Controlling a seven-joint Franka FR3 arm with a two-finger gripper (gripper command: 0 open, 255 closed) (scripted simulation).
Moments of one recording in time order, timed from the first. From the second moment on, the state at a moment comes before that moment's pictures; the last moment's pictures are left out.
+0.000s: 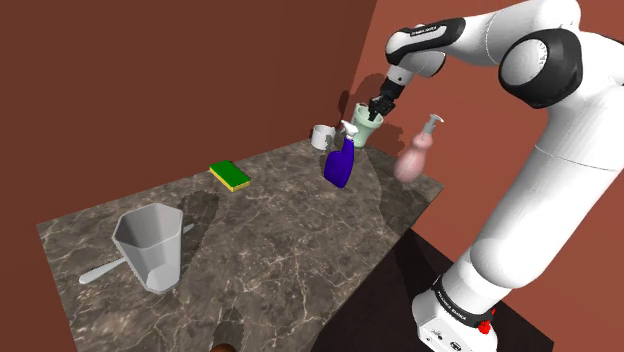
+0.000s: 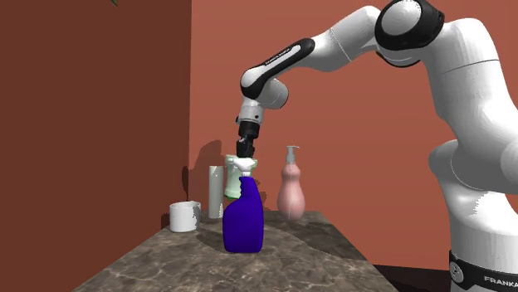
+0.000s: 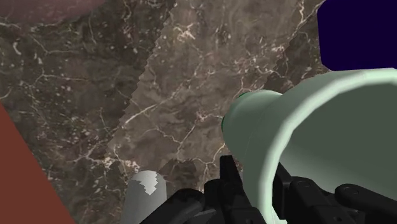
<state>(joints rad) -0.05 0.15 -0.44 -1.82 0.26 2.01 -0.47</state>
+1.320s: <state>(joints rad) -0.06 0.23 -0.42 -1.96 0.33 2.21 -0.54</state>
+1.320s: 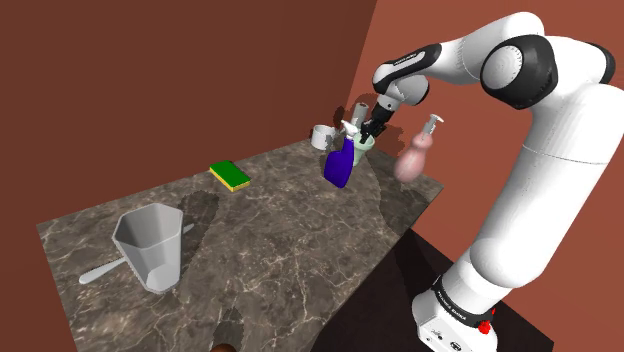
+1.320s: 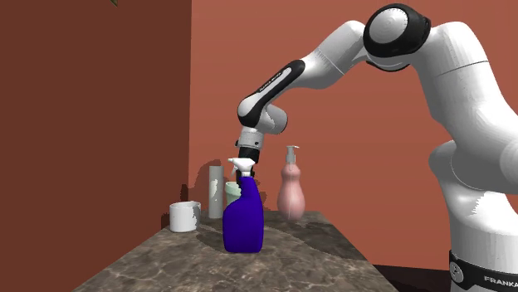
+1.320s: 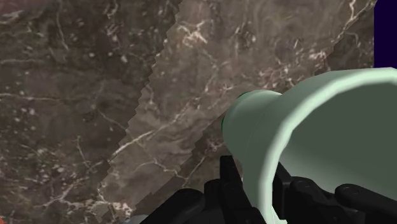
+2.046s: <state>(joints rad) -0.06 0.22 -0.42 -1.95 0.33 2.20 -0.54</state>
